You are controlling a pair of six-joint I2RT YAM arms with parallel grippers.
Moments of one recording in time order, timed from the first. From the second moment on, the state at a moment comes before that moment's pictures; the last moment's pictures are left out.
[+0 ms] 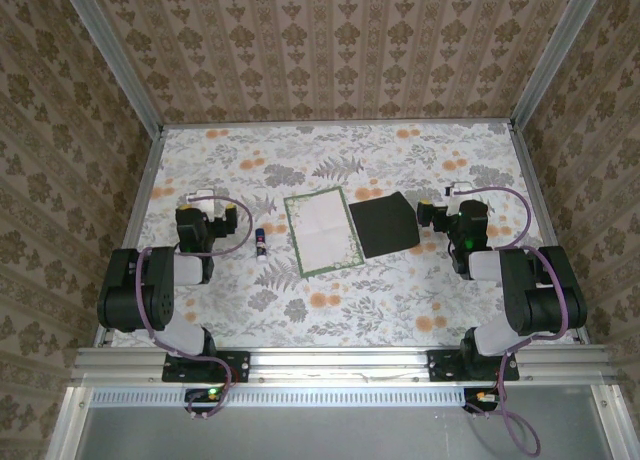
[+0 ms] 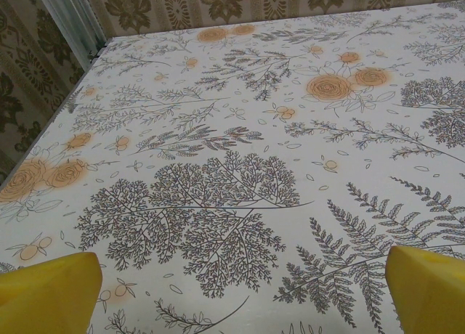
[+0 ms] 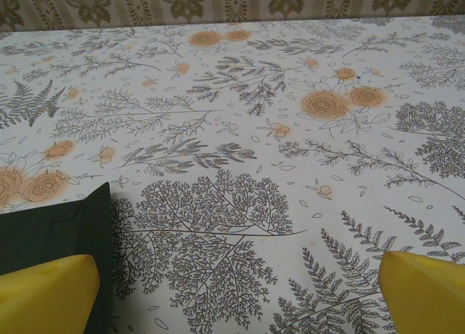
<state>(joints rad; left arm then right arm) -0.02 1.56 0.38 0.82 -0.05 0.10 -0.01 1.53 0.41 0.73 -0.01 0.03</state>
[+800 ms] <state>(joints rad) -0.01 1.55 0.39 0.78 -0.02 0.10 -0.01 1.53 0.41 0.73 -0.01 0.03</state>
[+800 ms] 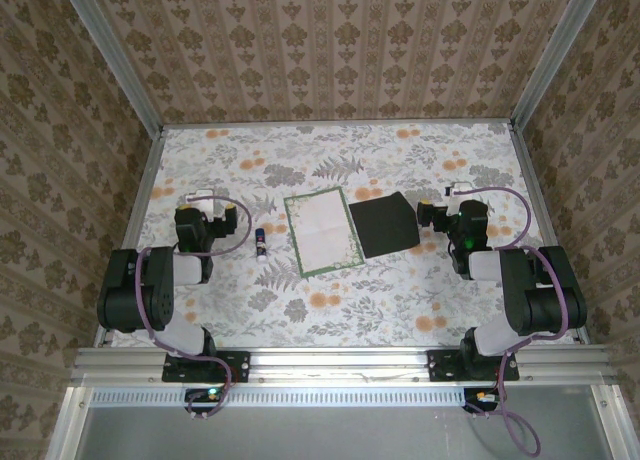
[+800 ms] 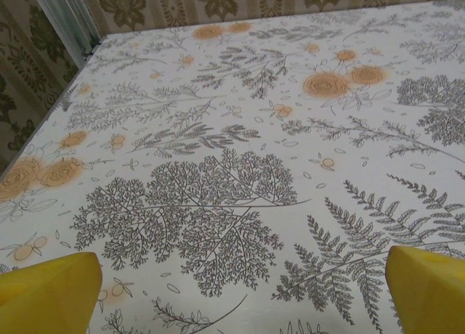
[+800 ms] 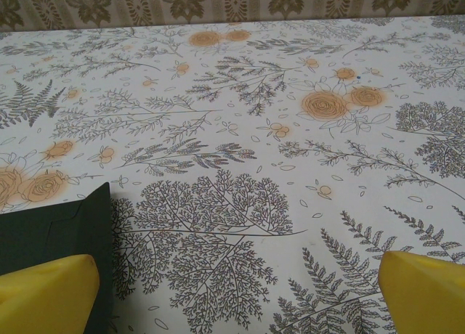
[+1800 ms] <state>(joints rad) -0.09 1.52 1.26 -0.55 0.41 -0.06 0.27 1.28 0.91 -0.13 -0.11 0.53</state>
